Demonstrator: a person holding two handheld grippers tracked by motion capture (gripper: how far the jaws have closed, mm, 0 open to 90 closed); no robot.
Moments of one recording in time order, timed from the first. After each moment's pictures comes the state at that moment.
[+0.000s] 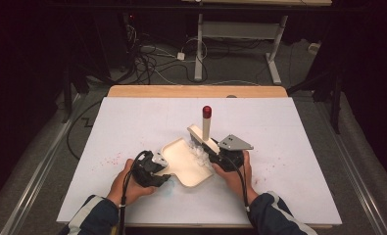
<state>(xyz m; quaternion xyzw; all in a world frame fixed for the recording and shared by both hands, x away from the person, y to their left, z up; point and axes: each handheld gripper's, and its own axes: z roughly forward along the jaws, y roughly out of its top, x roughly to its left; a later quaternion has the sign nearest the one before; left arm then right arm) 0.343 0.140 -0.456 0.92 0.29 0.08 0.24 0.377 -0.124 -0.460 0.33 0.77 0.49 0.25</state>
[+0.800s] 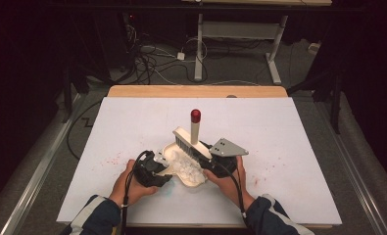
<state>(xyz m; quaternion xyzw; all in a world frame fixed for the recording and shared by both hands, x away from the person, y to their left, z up) 0.344 0.139 -0.457 0.92 0.30 0.07 0.25 0.354 -0.105 -0.435 0.28 0.77 0.52 0.24</state>
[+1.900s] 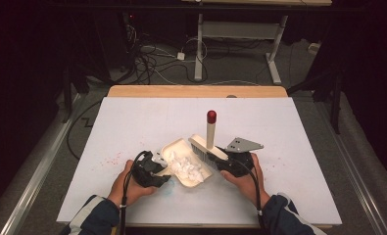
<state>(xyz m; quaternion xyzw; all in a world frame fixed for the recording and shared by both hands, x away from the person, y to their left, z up) 0.344 0.144 -0.459 0.92 0.30 0.07 0.25 0.361 -0.147 -0.441 0.30 0.81 0.47 0.18</state>
